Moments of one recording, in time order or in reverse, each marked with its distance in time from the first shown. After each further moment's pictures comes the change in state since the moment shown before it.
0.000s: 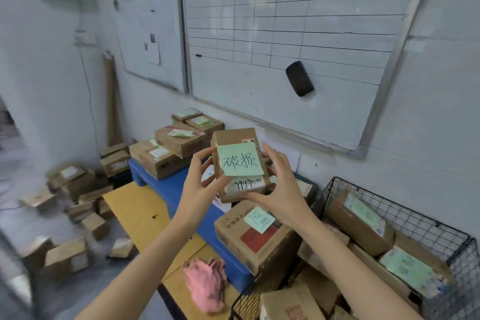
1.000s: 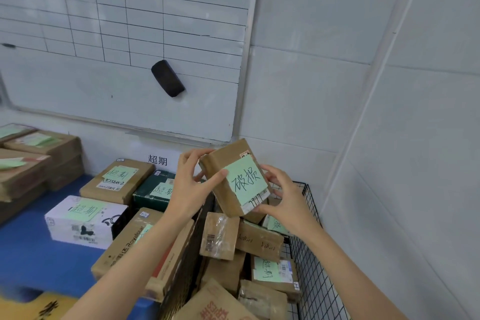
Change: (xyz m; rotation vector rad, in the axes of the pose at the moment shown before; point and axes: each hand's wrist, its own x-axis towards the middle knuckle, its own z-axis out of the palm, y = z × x) left_hand 0.036 -0.007 0.164 -0.189 -0.439 0.097; right_hand -0.119 0.021 -0.145 -0.352 0.406 0.376
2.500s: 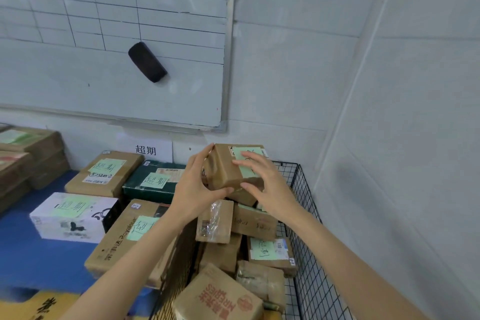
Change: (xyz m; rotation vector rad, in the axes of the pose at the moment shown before) left_hand -0.007 -0.045 0.016 0.287 -0.203 0.064; right_hand 0.000 0.006 0.016 -0.227 -0.017 -0.153
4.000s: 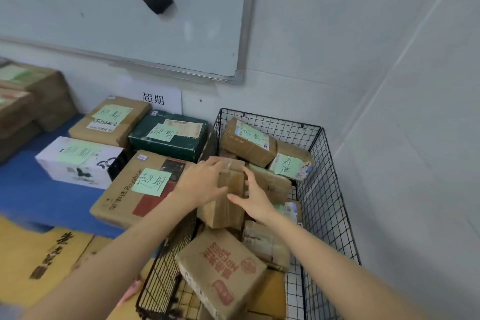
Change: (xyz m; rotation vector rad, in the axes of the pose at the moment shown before) left_hand -0.021 -0.072 0.039 0.780 -0.490 -0.162; right_hand -0.040 0.079 0.134 0.347 -0.369 0.615
